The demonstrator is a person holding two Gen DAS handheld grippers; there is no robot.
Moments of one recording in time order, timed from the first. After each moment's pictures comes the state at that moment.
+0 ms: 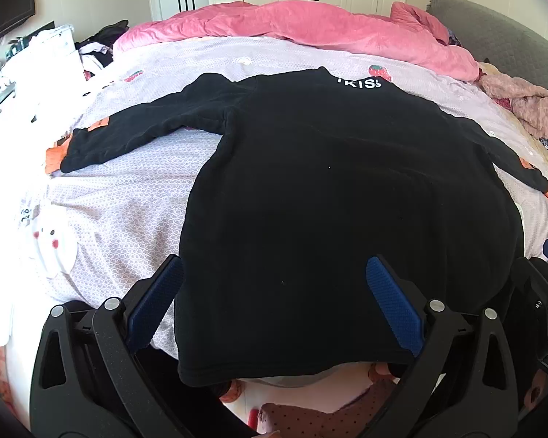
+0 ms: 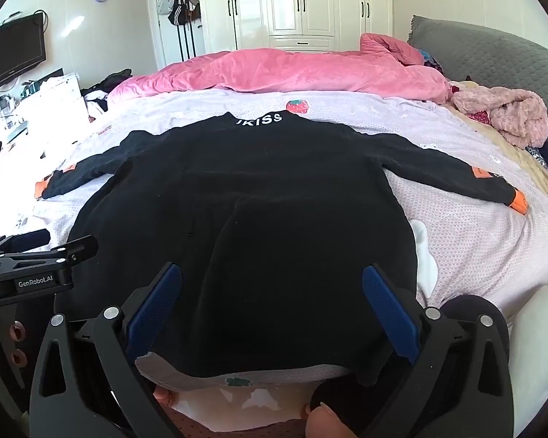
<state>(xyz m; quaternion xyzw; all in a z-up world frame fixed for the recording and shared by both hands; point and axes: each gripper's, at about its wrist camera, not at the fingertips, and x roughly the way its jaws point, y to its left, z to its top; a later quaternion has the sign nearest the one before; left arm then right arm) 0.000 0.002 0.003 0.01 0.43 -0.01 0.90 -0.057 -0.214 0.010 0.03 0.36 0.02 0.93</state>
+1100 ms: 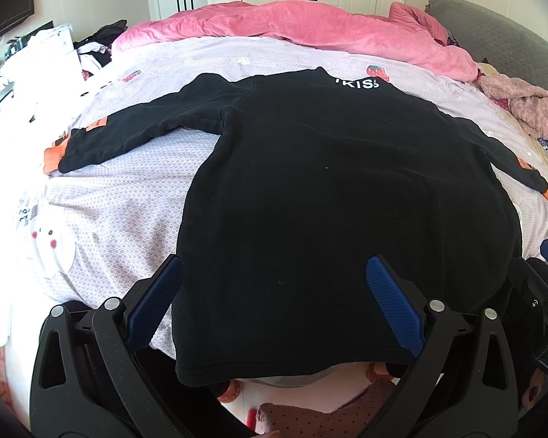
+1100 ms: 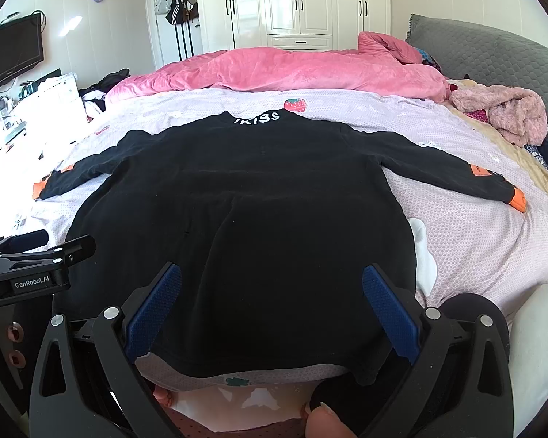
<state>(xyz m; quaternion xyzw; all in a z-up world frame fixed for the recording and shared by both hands) 0.000 0.001 0.004 0.01 0.43 -0.02 0.90 -0.057 -0.213 0.009 0.03 0.36 0.02 0.93</state>
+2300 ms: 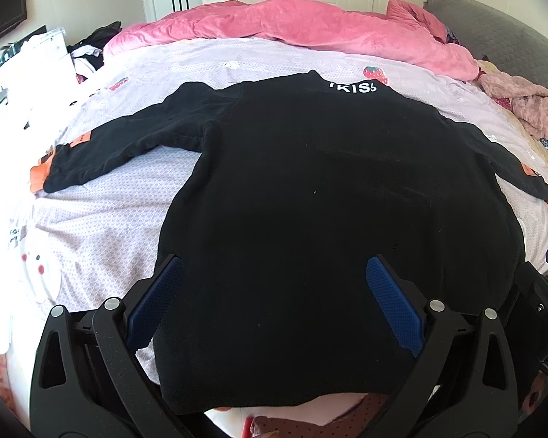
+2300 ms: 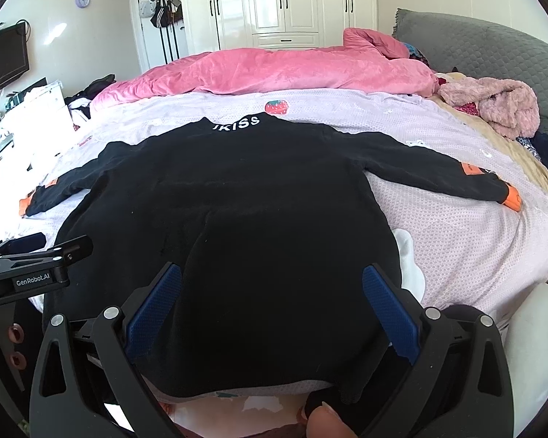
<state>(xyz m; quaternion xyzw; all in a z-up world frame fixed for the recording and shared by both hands) 0.034 -0.015 0.004 0.01 0.44 -0.02 0.90 -0.033 -0.235 0.011 0.04 0.36 -0.01 0.93</state>
